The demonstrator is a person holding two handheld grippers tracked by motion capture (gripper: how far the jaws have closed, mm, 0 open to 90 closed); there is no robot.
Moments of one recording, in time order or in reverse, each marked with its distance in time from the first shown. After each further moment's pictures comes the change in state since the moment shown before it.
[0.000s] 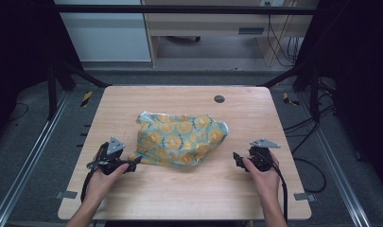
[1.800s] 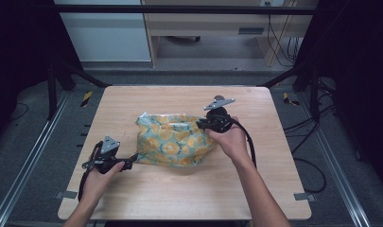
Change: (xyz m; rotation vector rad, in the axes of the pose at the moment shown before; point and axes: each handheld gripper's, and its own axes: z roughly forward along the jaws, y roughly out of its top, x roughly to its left) left arm 0.008 0.000 -0.007 -0.035 0.008 -0.024; right arm 0.098 0.142 0.027 0.035 0.315 -0.286
